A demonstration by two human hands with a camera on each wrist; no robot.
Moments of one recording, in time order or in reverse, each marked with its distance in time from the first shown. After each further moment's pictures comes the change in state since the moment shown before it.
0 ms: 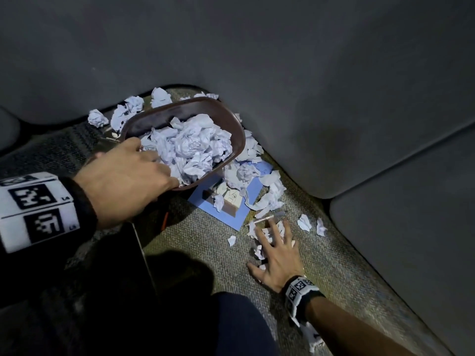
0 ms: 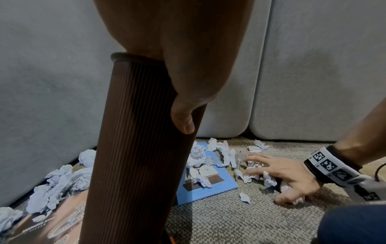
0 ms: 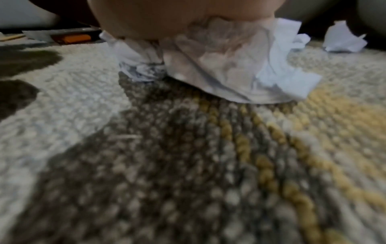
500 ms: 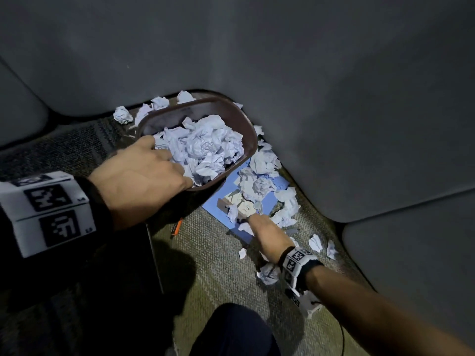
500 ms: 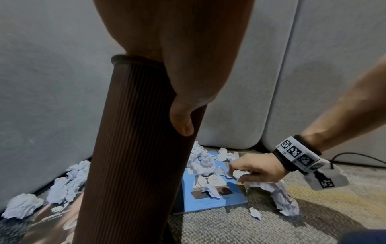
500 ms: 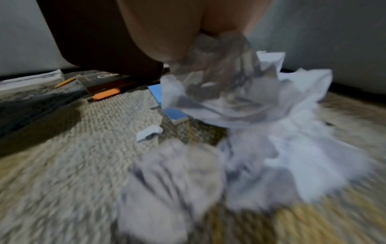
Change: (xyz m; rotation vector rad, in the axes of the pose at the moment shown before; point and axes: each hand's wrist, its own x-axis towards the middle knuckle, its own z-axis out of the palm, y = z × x) left_hand -0.020 -0.032 0.010 -0.176 0.088 -0.079; right_hand 0.075 -0.047 -0.085 0.204 -0.084 -0.327
